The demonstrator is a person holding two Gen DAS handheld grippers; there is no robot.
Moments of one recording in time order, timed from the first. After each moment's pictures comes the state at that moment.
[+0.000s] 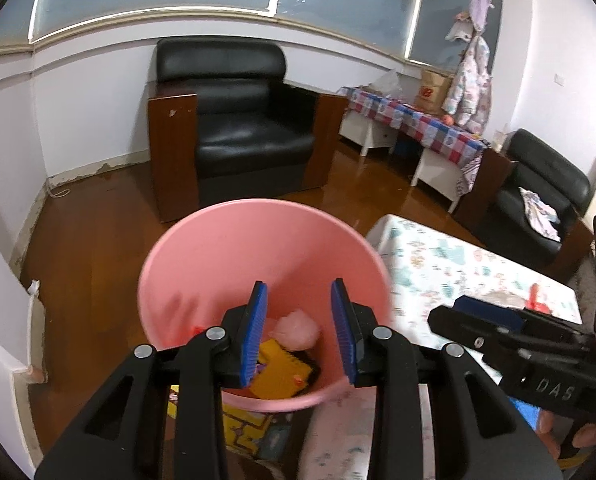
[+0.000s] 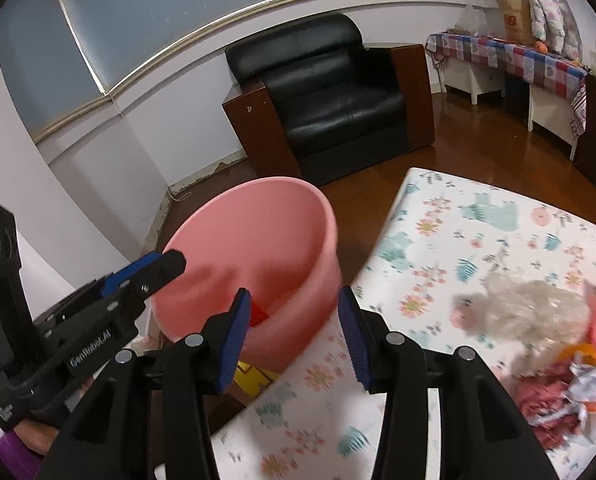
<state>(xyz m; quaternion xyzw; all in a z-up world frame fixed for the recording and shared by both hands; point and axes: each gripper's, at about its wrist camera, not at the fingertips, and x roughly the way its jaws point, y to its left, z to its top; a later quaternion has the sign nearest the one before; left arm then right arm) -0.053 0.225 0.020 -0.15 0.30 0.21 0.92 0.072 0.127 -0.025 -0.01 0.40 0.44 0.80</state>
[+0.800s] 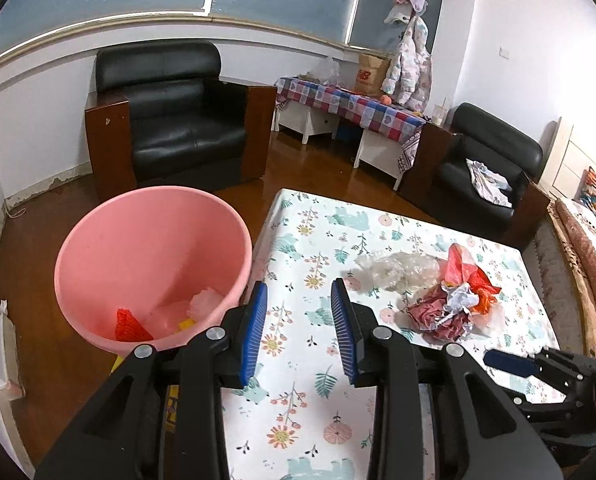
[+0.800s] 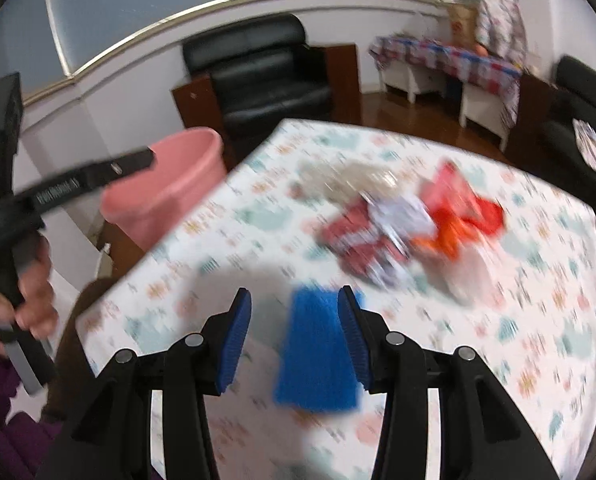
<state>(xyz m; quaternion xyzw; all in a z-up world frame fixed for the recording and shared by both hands) -0.040 0.127 0.024 -0.12 0.31 0.12 0.94 0.018 -0.057 -0.050 -0.06 0.41 0.35 0.84</state>
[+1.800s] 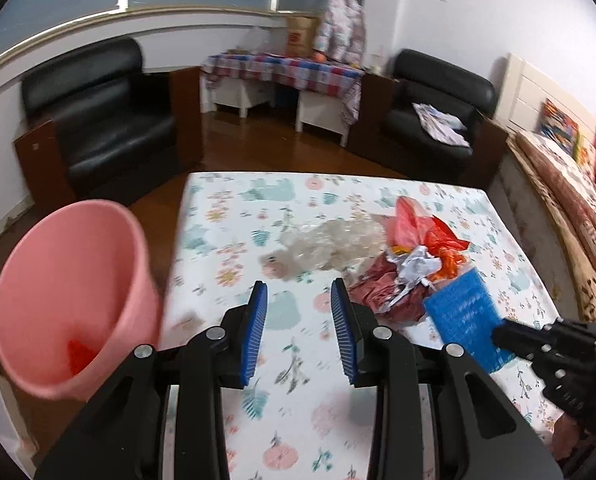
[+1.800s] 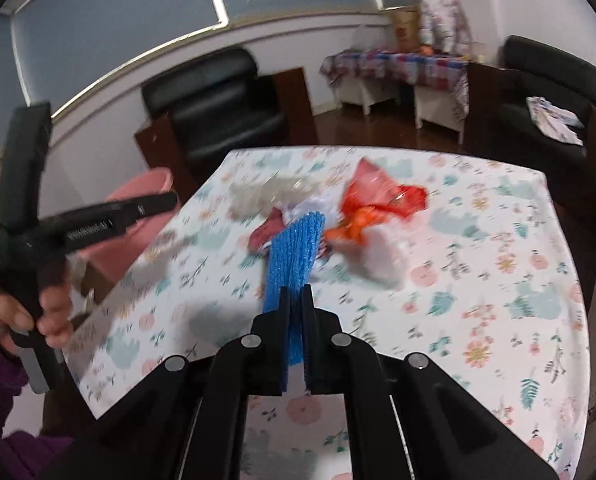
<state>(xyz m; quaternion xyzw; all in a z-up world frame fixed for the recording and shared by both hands) 0.022 0.078 0.003 -0.05 0.37 0.00 0.93 0.023 -0.115 -0.043 0.01 0.37 0.29 0.88</state>
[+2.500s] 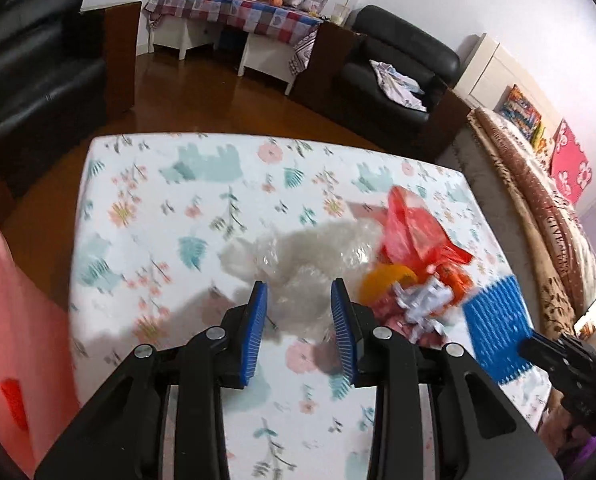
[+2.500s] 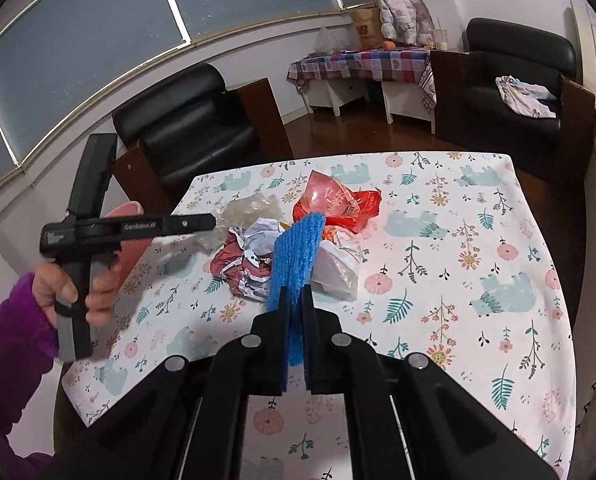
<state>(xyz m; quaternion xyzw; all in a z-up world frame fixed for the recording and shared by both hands) 0.113 0.093 -0.041 -0.12 0.45 -0.12 0.88 0.040 -0.142 -0.040 0.06 0.38 0.25 0.89</state>
